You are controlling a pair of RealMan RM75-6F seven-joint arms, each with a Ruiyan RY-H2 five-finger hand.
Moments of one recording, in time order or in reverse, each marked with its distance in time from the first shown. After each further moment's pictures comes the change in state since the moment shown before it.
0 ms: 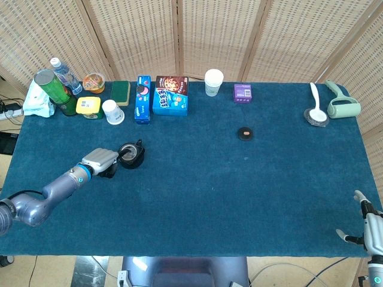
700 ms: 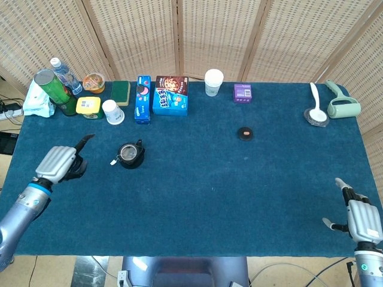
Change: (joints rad) left arm 0.402 0.104 -0.006 -0.179 0.209 0.691 -0.082; right arm 0.071 0.001 0.021 -0.041 -0.082 0.002 -0.068
